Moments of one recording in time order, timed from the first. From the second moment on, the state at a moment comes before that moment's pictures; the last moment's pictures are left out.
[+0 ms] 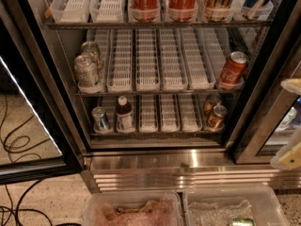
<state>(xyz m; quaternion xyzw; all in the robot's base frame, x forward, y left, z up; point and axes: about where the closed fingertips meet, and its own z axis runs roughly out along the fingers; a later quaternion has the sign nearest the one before) 0.395 -0.254 0.922 -0.55 0.79 0.01 0.28</state>
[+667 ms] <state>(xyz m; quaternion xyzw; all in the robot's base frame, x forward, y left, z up) 0.402 -0.275 0.918 -0.52 0.79 0.01 0.34</state>
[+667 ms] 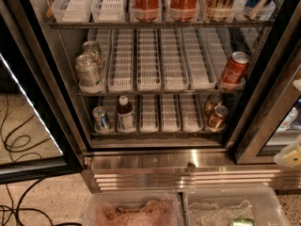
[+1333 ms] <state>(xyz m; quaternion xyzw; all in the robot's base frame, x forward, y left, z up) 0.383 -0.231 0.862 -0.39 0.81 0.07 0.42</state>
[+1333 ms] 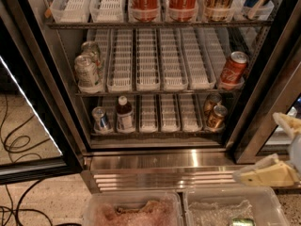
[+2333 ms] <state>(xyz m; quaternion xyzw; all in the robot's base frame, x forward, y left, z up) 0.396 -0.221 0.878 -0.30 0.81 0.08 0.49</state>
